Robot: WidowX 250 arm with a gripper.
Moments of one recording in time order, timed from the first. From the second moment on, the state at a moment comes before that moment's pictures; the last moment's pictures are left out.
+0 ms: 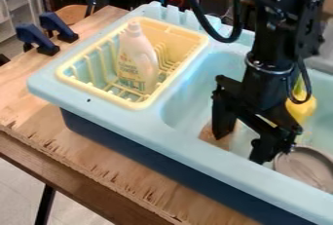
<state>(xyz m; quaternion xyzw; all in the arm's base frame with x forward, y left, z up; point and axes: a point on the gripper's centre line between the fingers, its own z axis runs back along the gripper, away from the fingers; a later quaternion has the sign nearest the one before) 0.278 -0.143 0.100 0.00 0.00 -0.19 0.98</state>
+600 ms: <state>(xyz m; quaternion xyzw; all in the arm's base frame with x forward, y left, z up) 0.281 -0.114 0.138 0.02 -0.02 -0.17 0.98</state>
